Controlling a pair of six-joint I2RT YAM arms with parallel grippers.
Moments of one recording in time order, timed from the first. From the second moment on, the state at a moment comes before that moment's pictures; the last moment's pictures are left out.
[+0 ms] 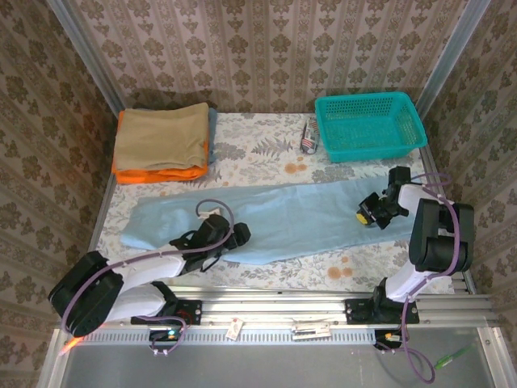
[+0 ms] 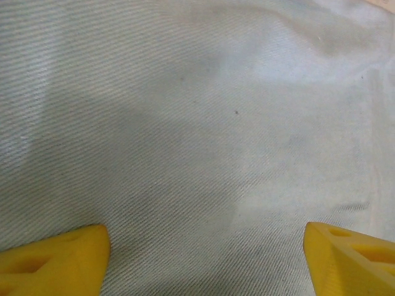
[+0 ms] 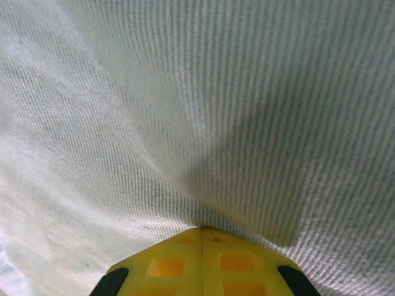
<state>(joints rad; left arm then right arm) -0.86 1.21 0.34 0.07 -0.11 -1.02 -0.26 1.63 0.84 -0.60 -0.40 0.68</state>
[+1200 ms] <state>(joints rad) 0.04 1.07 0.43 -0.26 0.29 -0.73 0.51 2.19 1.66 -0.77 -0.19 0.60</state>
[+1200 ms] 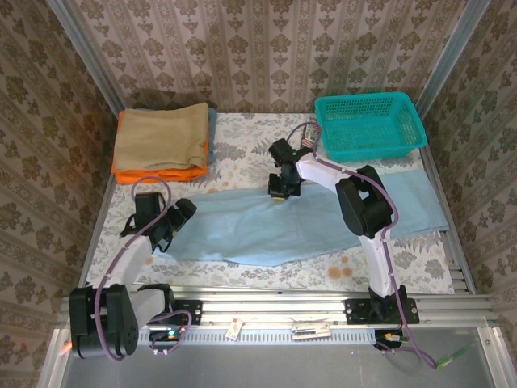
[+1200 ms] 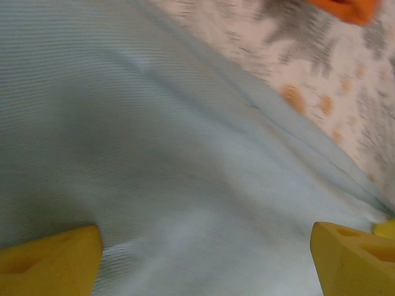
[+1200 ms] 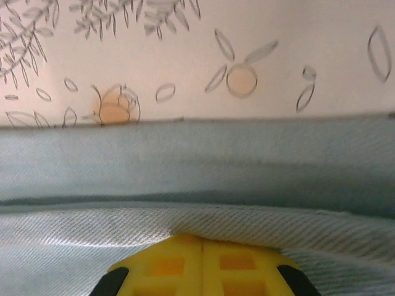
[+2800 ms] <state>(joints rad) -0.01 1.44 0.51 0.17 0.41 -0.83 0.29 2.07 1.46 -0.69 -0.19 0.55</state>
